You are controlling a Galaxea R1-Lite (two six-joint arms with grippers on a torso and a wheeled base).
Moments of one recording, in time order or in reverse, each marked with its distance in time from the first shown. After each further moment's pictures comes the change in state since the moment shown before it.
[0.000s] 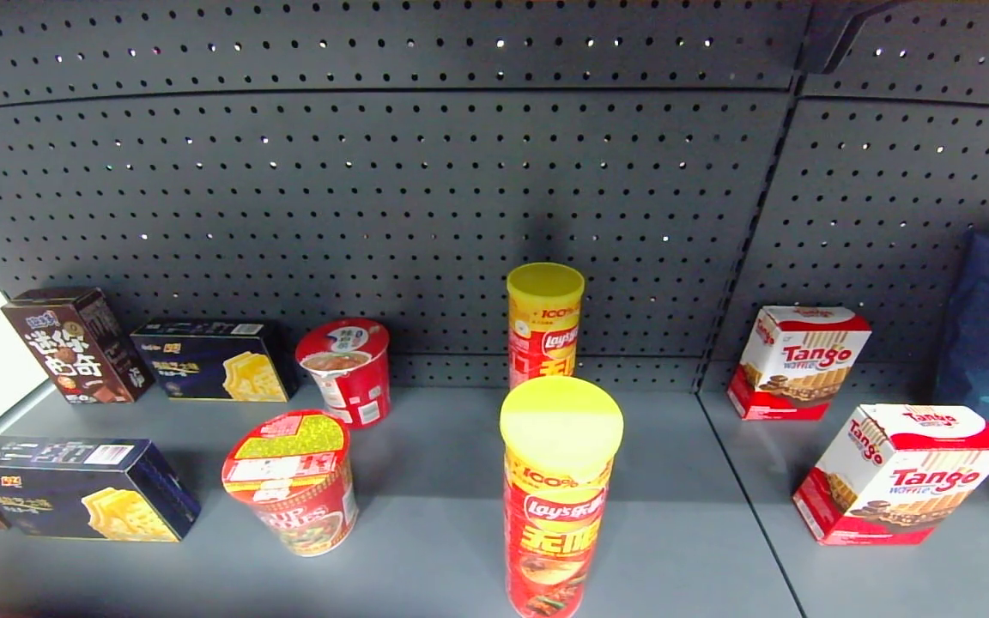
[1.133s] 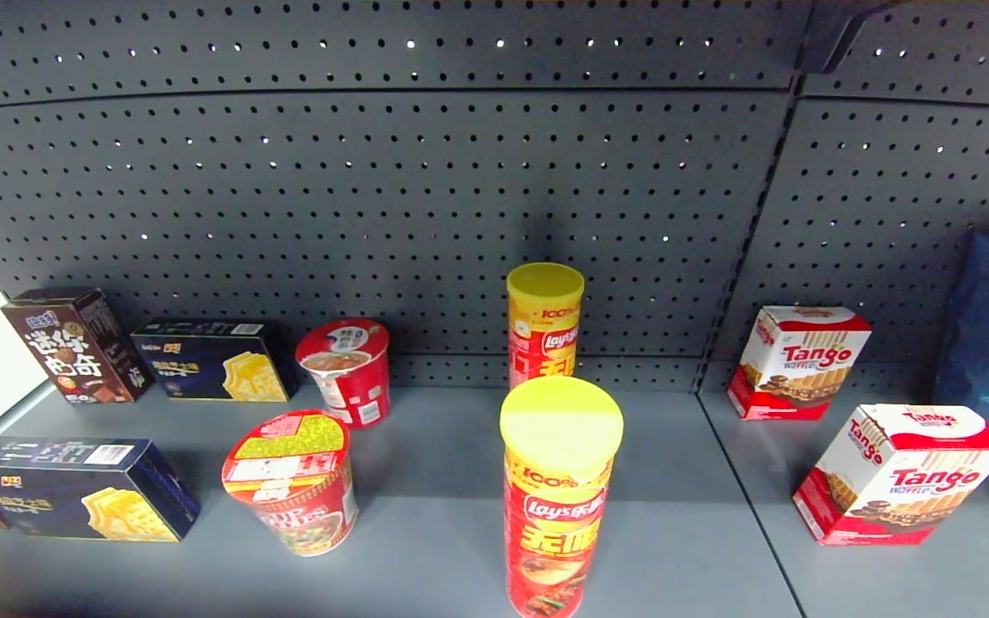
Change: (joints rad) left arm 0.001 0.000 0.000 -0.001 0.096 -0.070; right arm 0.000 0.000 0.000 0.000 0.003 0.000
